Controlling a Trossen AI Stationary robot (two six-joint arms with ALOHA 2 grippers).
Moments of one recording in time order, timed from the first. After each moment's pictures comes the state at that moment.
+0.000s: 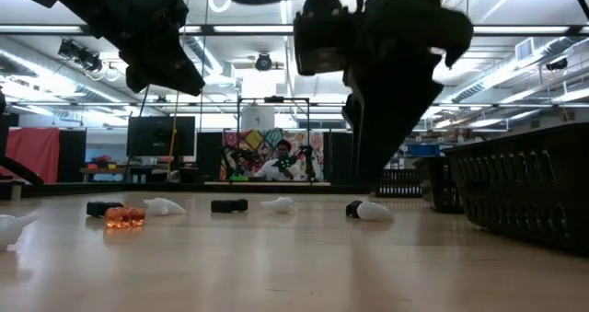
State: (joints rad) left arm -0.13 0.97 0.60 -0.27 -0.41 -0.53; right arm 0.33 2.00 1.41 -0.67 0.04 0.42
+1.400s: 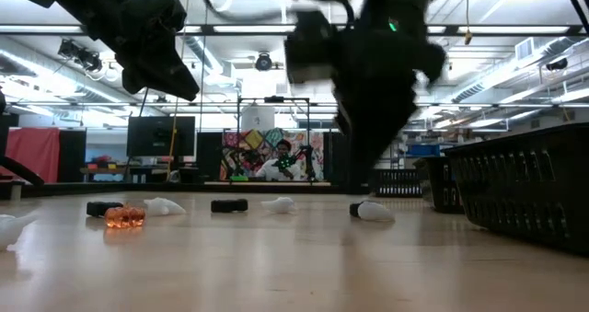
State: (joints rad) left arm -0.13 0.97 0.60 -0.31 -0.41 -0.53; right arm 0.29 2.04 1.44 -0.69 0.08 0.37
